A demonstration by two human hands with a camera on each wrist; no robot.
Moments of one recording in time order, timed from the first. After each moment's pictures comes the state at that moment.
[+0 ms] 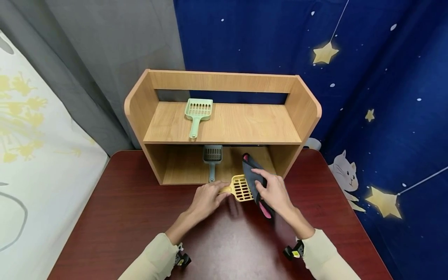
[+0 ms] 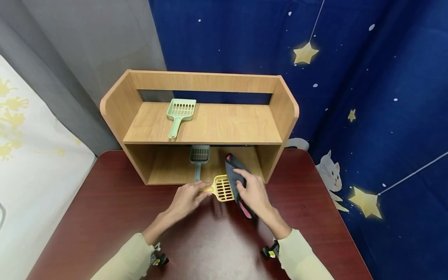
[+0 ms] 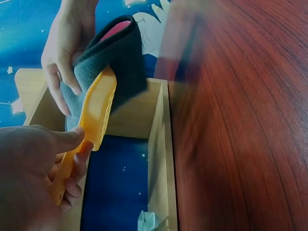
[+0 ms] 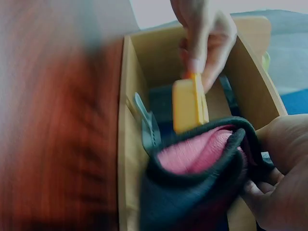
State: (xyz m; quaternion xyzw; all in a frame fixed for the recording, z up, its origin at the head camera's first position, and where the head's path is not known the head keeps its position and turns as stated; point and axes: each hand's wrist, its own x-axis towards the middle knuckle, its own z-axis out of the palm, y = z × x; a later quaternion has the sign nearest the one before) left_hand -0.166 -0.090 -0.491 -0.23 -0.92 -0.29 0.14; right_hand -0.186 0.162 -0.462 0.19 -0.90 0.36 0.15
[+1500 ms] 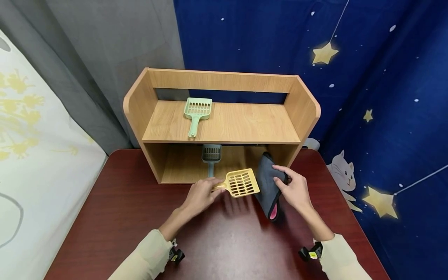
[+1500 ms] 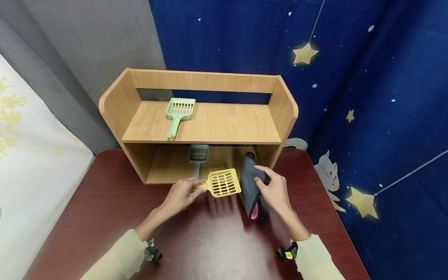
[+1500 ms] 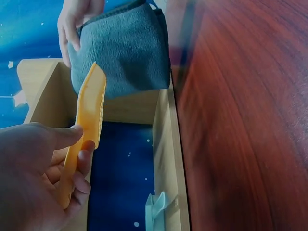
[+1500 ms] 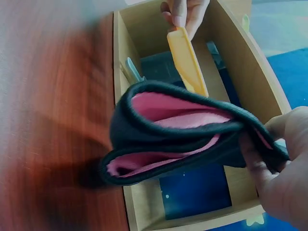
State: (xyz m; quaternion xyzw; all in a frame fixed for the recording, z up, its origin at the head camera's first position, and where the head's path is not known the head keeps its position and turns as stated) left_hand -0.172 -0.102 -0.484 -0.22 -0.92 -0.31 0.13; right_hand -0.185 0.219 -0.457 0.10 -0.88 0.44 0.17
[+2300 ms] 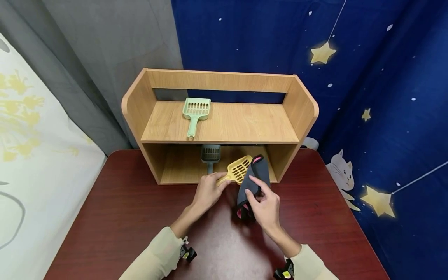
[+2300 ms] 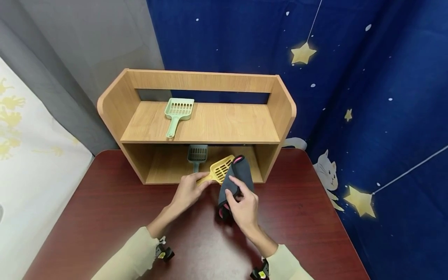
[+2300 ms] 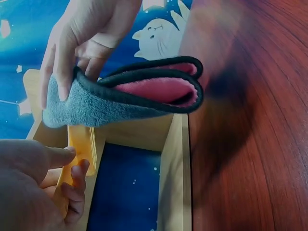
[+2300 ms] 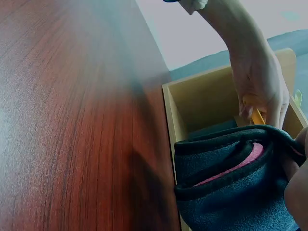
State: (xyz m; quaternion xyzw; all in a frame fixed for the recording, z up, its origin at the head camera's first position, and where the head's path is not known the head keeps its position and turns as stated) left_hand -0.181 -0.072 -0.476 -0.15 -0.89 -0.40 0.16; right_hand -0.135 0.126 -0.481 0.13 -0.79 0.51 0.31
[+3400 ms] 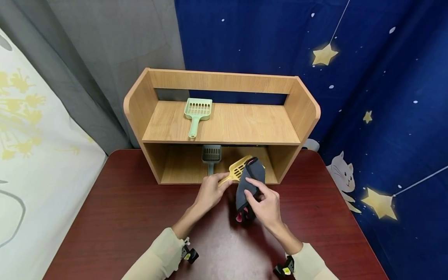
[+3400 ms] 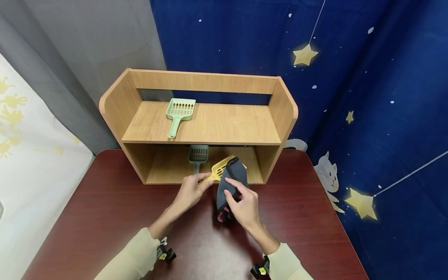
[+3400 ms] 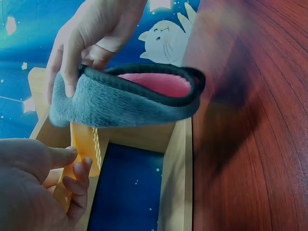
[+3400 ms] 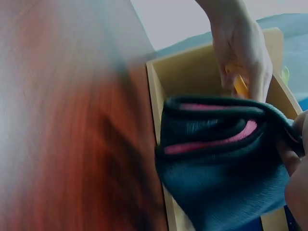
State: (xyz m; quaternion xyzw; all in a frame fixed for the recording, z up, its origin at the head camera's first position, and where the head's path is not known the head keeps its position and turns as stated) left_hand -0.180 -0.069 -0.475 -0.15 -0.88 -0.43 0.14; right_hand -0.136 0.127 -0.458 0.21 -0.77 0.52 0.30
